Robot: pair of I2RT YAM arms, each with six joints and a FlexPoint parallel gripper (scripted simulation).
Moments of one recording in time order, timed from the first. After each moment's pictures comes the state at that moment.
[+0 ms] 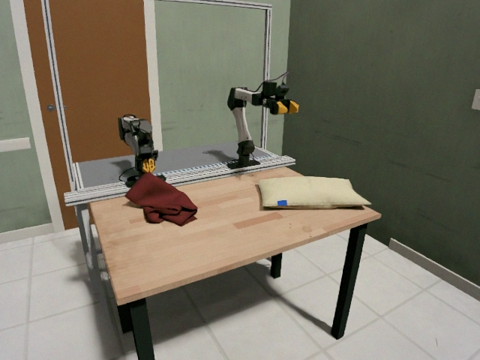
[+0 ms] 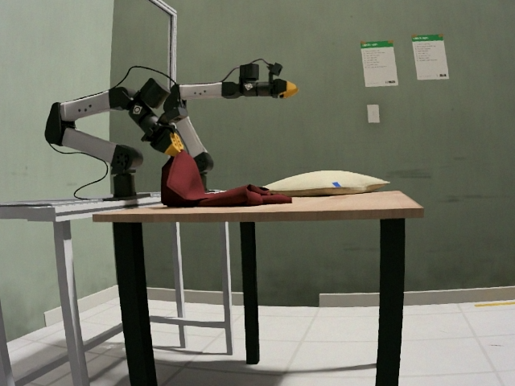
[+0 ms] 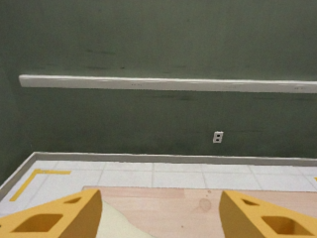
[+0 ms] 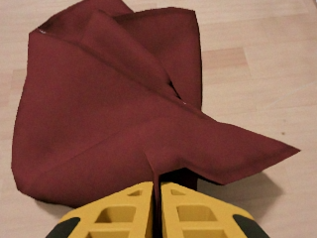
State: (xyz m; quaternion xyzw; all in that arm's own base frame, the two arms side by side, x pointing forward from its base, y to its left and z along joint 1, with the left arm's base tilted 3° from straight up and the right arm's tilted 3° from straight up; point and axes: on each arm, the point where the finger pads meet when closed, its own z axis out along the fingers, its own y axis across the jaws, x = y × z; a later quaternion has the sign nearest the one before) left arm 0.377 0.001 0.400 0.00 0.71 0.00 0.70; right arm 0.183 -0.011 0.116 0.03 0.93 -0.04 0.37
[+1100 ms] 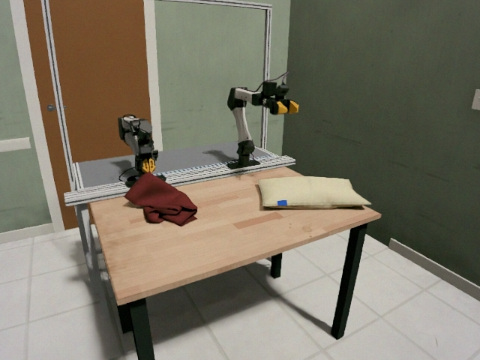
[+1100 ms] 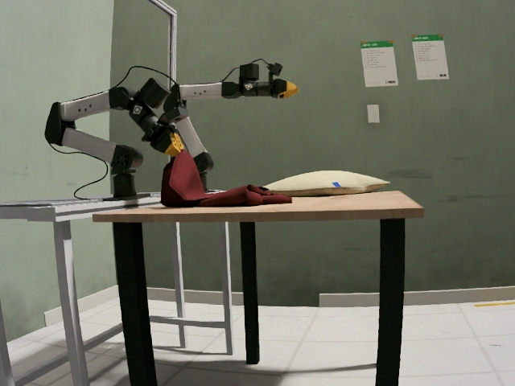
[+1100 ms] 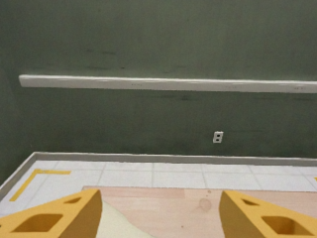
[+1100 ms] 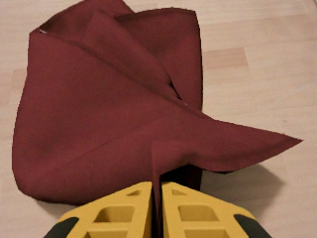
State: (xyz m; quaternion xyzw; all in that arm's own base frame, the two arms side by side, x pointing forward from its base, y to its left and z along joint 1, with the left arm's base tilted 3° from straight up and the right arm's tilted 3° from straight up) left arm 0.377 0.001 0.400 0.00 0.71 0.00 0.70; right arm 0.183 -0.011 0.116 0.03 0.93 -0.04 0.37
